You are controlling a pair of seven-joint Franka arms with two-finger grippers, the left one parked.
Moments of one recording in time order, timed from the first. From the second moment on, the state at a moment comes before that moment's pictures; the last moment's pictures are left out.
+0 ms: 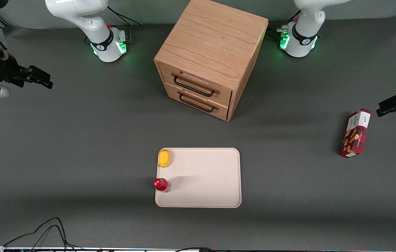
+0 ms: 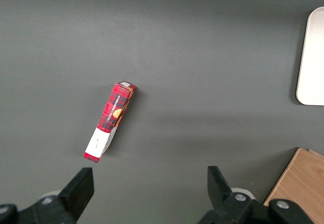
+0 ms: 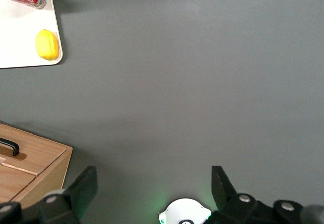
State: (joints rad) arm 0.15 -0.11 -0.08 -1.67 -0.01 1.45 0.17
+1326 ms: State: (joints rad) arm 0.16 -0.05 0.12 -1.51 0.18 1.43 -0.22
